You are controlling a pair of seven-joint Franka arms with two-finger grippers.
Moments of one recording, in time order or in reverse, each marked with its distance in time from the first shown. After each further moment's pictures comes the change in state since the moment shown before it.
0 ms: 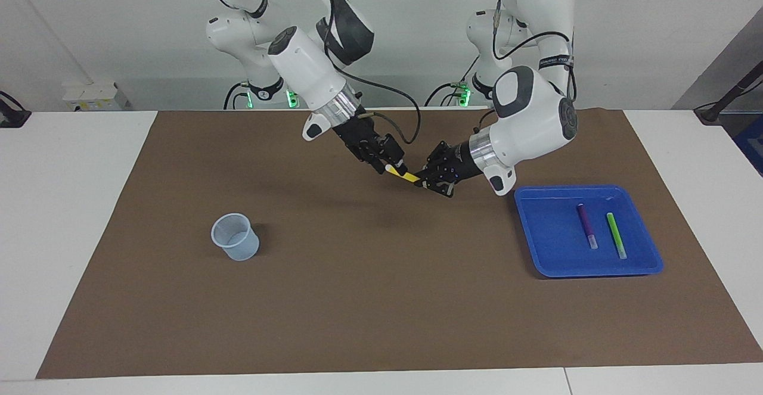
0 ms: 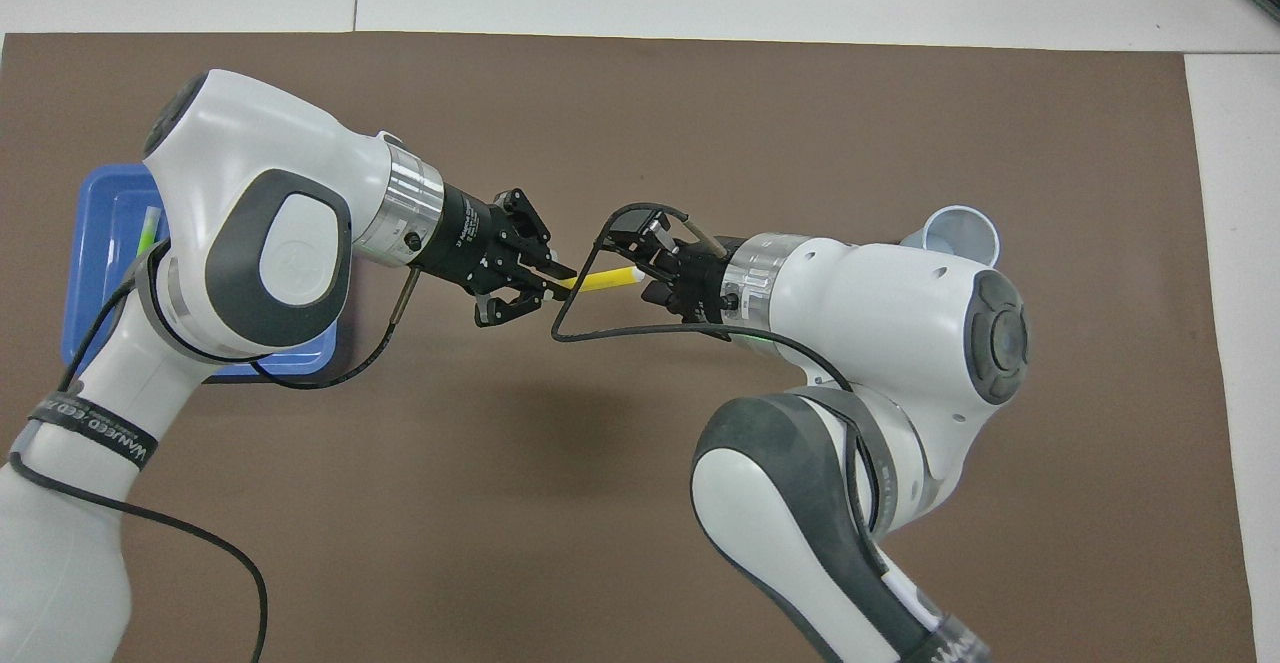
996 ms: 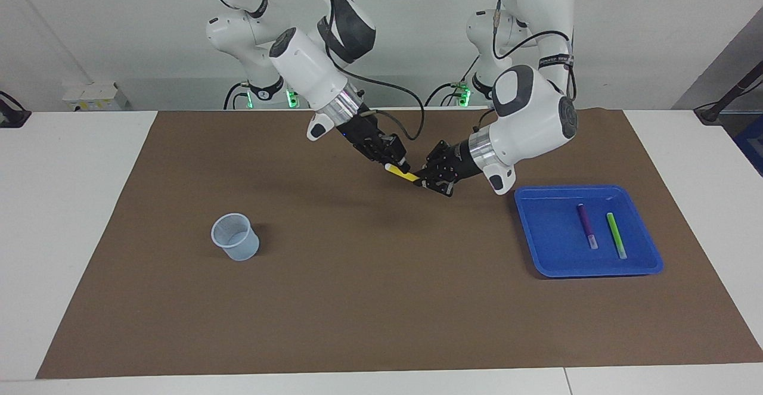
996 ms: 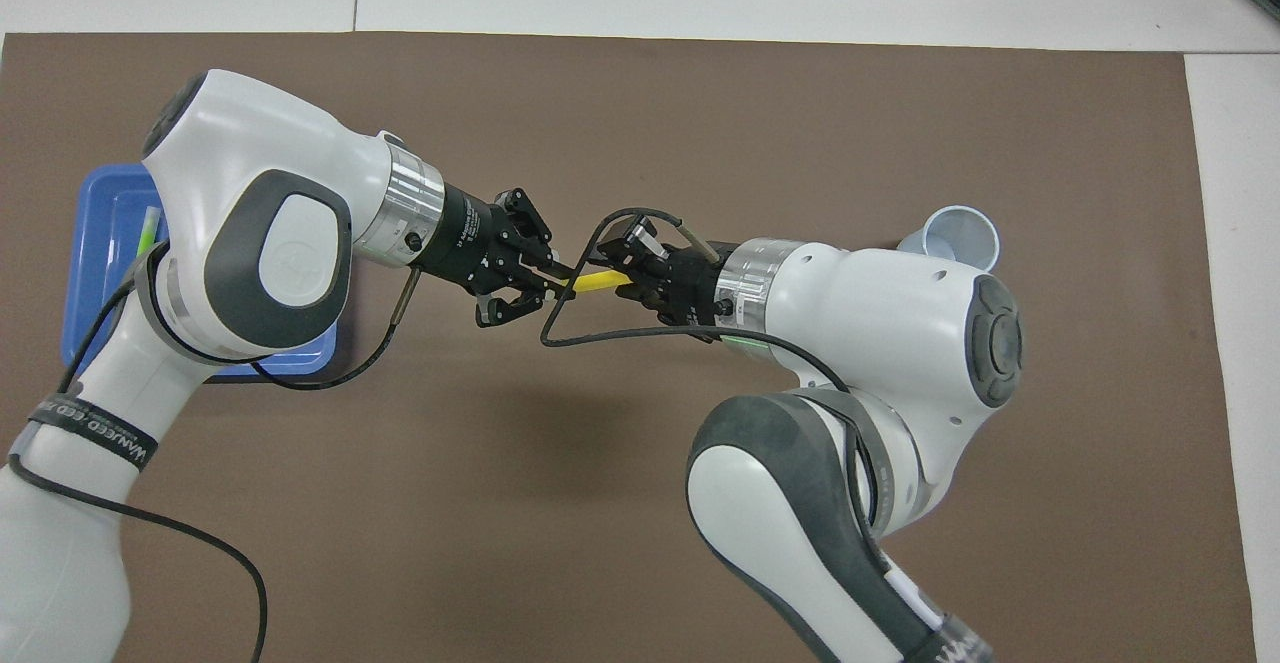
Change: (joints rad) left arm 0.000 -0.003 -0.002 0.000 -0.004 0.001 0.000; right arm 0.014 0.000 -0.001 0.001 0.080 0.002 -0.065
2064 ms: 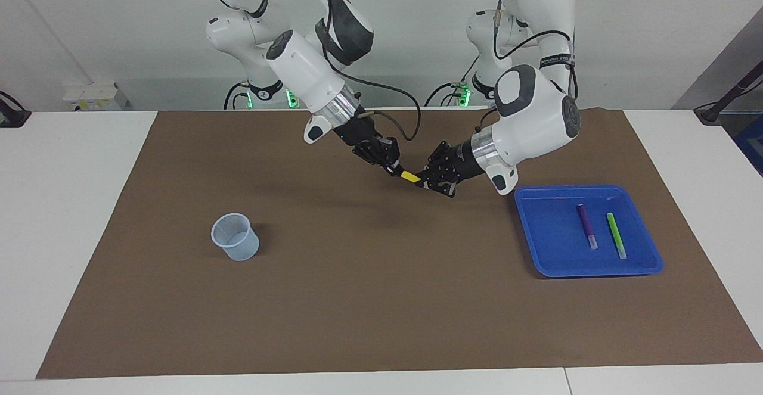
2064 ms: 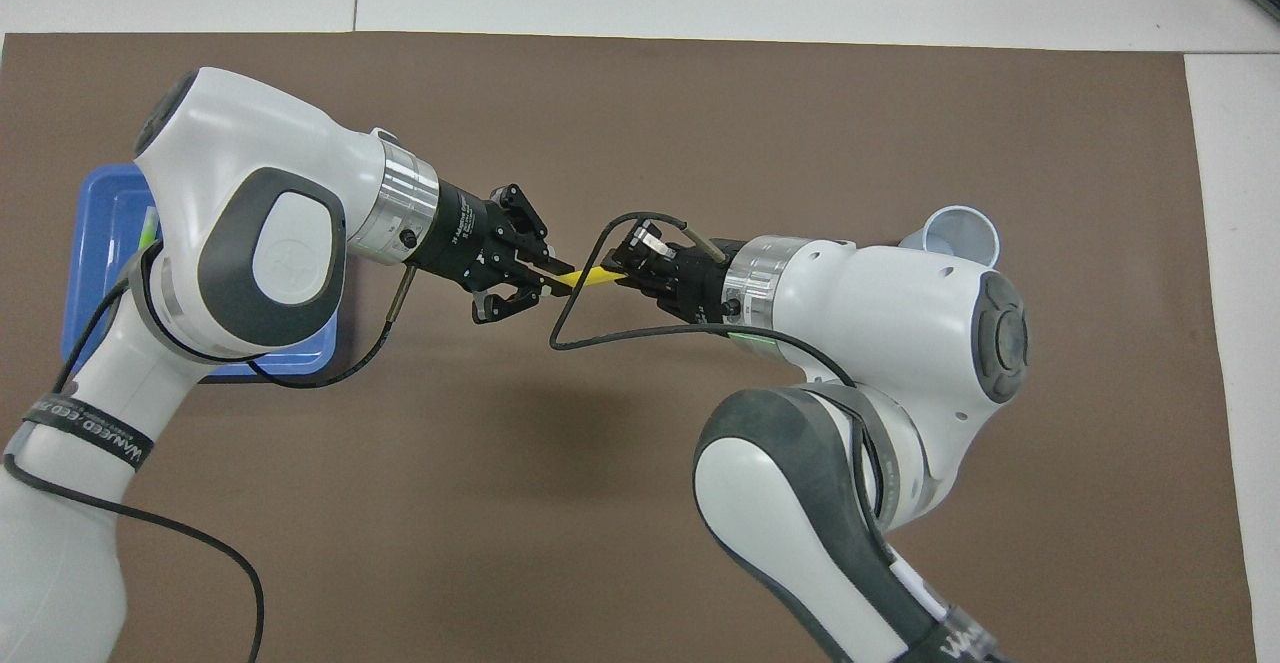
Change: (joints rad) left arm 0.001 -0.001 0.005 0.002 -0.001 0.004 -0.001; right arm -0.002 0.001 -0.008 -0.005 0.000 0.000 -0.052
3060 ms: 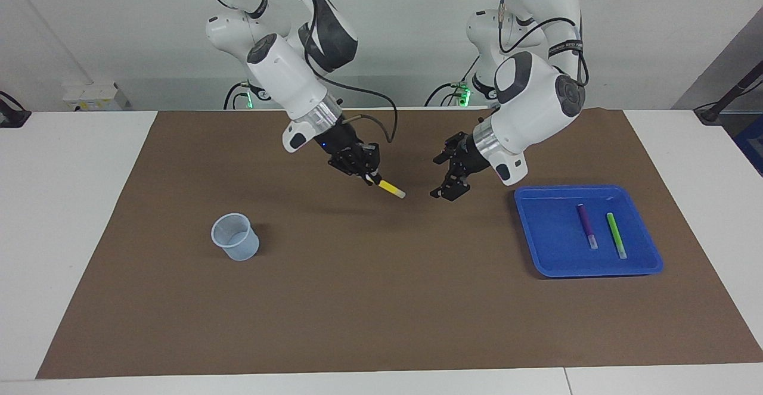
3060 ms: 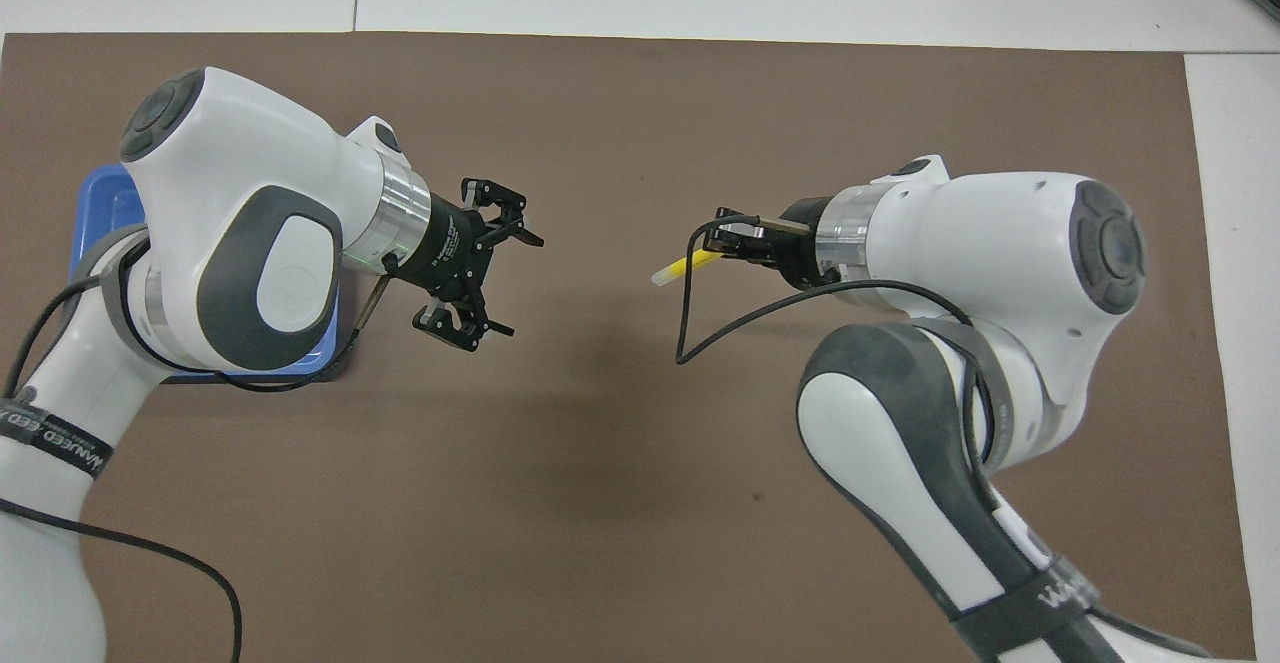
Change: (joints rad) left arm 0.000 -0.050 0.001 -0.040 0.199 0.000 0.222; right arm -0.169 -0.004 -0.009 0.069 -0.298 -0.254 -0.365
